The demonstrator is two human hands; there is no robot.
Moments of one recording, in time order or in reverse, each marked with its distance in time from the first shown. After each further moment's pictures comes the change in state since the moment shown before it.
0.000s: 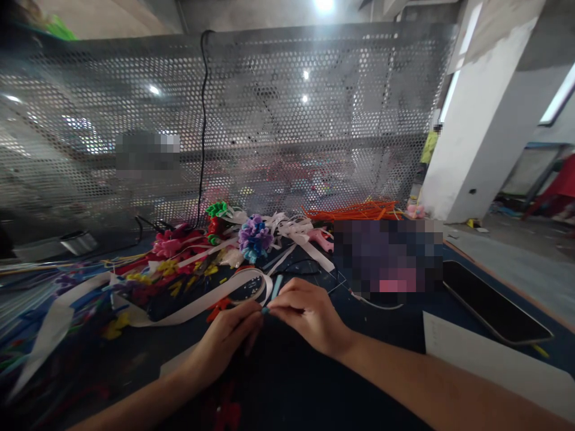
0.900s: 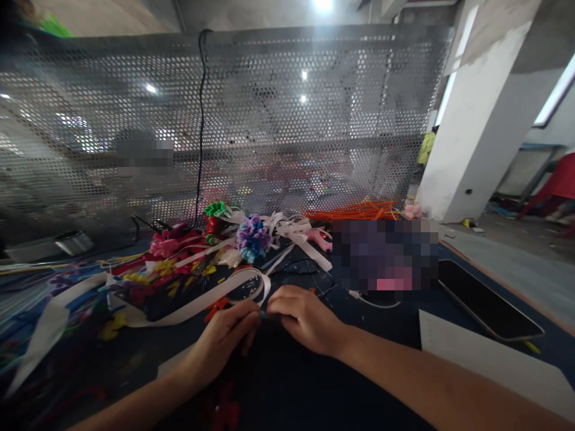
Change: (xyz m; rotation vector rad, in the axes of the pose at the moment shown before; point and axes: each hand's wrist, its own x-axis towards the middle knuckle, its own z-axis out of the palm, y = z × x) left_hand -0.001 -0.004 0.001 -0.011 0.009 0.019; right_hand 0.000 0.004 -0.003 -0.044 -0.312 -0.044
